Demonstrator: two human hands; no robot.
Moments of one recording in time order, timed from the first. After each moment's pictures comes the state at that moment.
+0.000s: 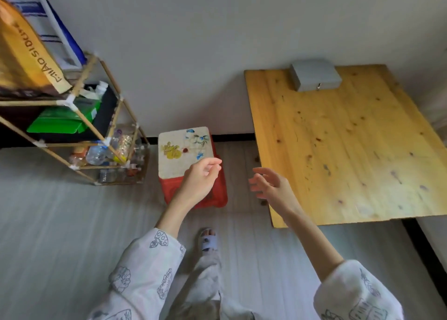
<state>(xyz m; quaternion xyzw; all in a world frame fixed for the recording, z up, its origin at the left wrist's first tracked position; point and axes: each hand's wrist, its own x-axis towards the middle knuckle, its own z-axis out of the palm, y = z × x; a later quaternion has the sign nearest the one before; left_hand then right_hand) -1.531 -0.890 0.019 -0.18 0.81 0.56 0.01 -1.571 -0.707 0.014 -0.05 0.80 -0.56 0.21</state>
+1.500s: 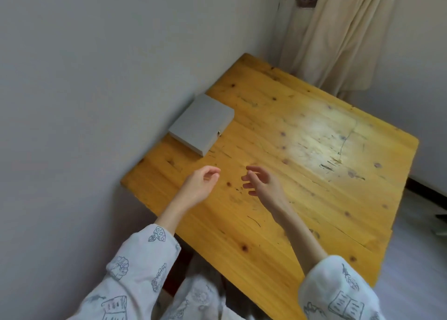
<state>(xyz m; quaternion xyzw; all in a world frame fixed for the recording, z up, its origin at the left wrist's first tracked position) -2.077 -0.793 -0.013 0.17 0.85 0.38 0.33 -1.974 -0.650 -0.015 0.33 0.70 -0.64 0.00</state>
